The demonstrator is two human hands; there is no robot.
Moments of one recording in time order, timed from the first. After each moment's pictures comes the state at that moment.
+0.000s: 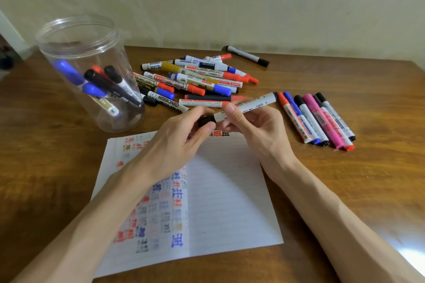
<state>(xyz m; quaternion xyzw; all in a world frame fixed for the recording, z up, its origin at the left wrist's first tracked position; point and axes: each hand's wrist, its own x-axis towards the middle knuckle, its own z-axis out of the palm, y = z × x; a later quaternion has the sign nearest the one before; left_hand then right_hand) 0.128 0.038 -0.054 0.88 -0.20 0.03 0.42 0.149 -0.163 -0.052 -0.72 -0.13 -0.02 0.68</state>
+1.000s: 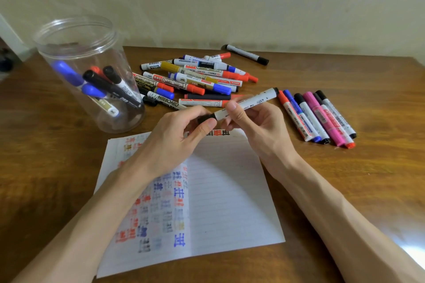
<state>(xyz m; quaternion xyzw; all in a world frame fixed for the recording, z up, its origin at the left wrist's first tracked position) 0.131 0.039 -0.050 0.88 -0.21 0.05 0.43 0.151 -0.165 -0.053 -0.70 -0.15 -0.02 0.70</state>
